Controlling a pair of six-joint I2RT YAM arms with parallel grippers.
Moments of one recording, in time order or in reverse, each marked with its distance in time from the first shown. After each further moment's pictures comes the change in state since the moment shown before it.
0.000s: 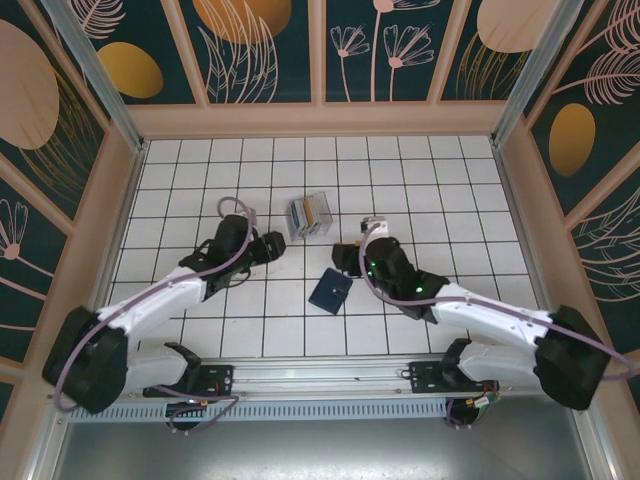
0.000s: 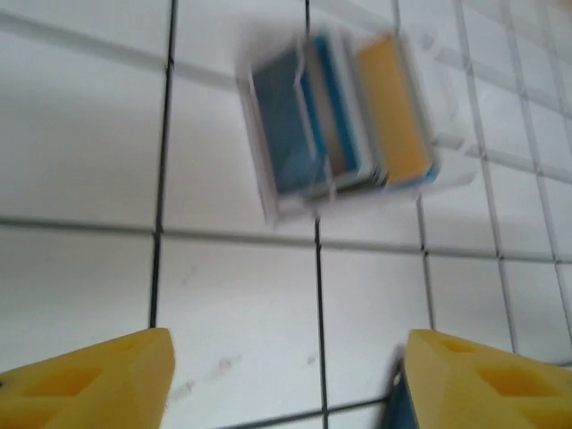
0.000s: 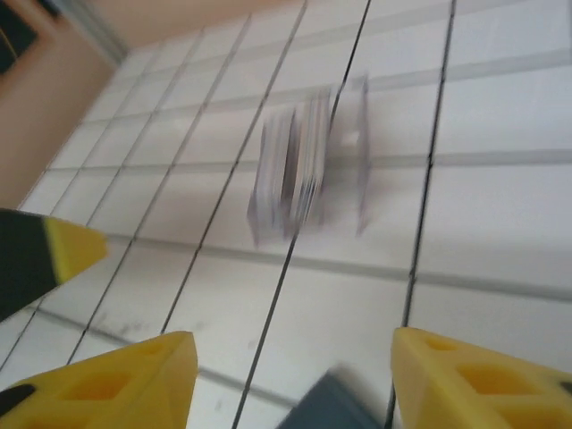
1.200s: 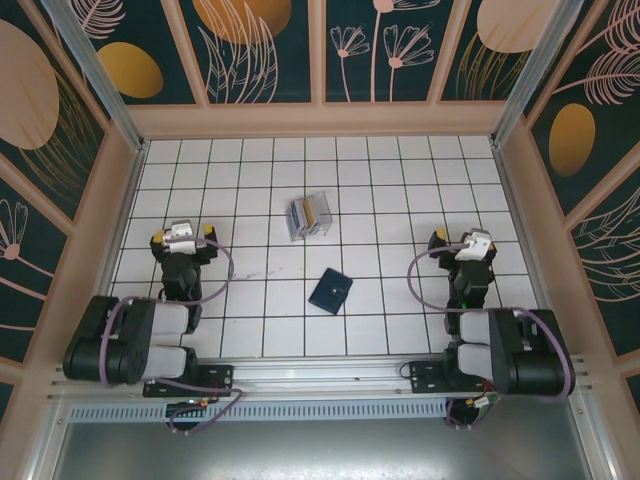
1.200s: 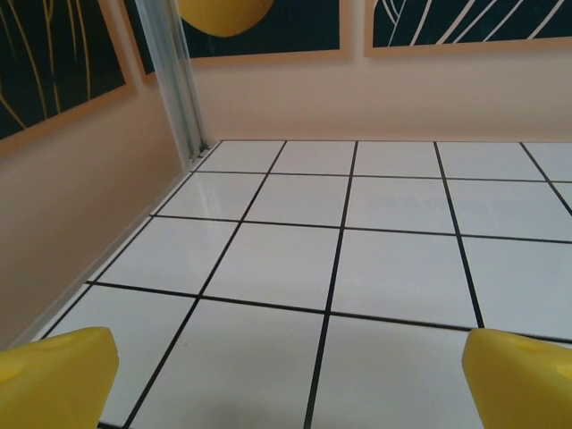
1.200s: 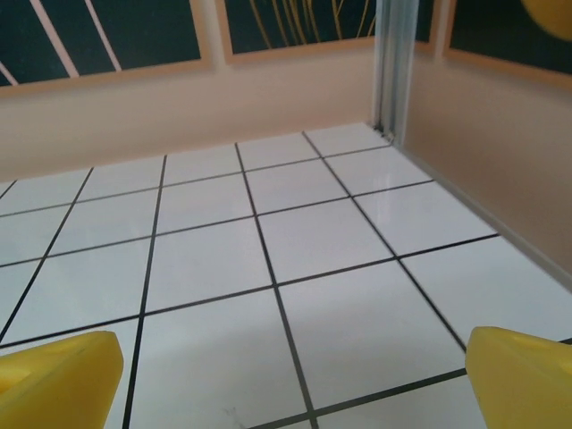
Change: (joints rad) left arm 0.456 0.216 -0.518 1.263 -0.277 0.718; right arm -0.898 0.204 -0.544 1.054 -0.148 -0.475
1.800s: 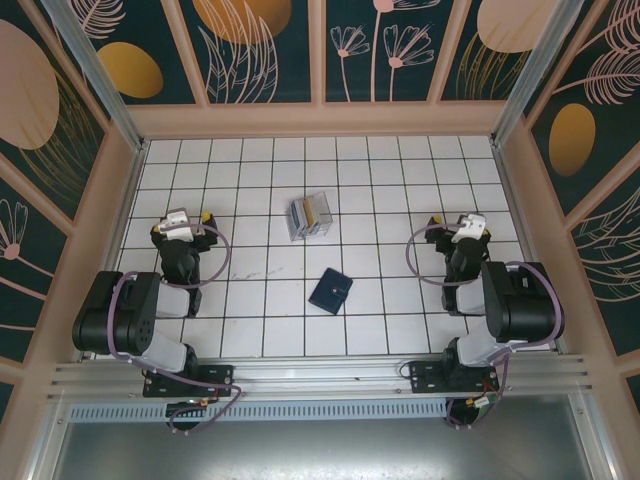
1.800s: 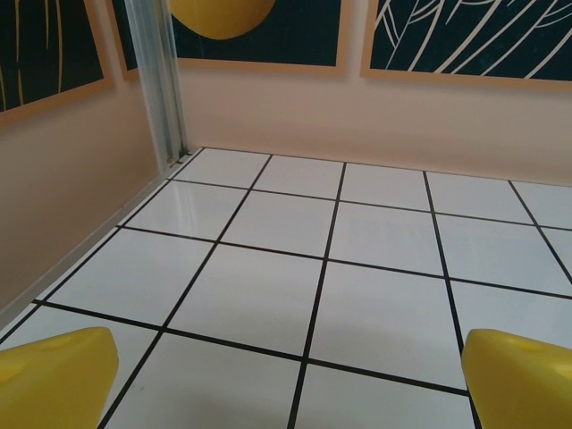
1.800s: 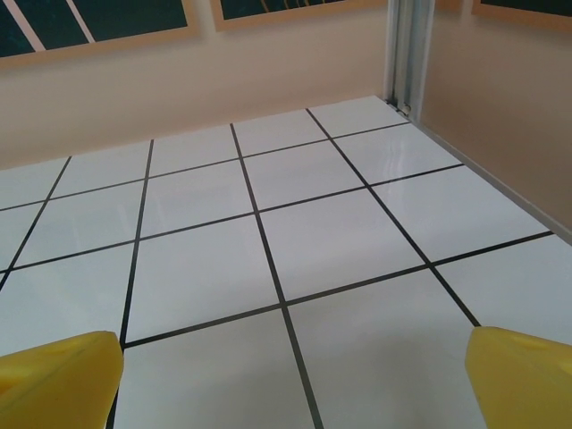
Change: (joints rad) left arm 0.045 0.119 0.085 0.052 0.064 -0.086; right arm 0.000 0.261 0.171 0.023 0.014 0.030
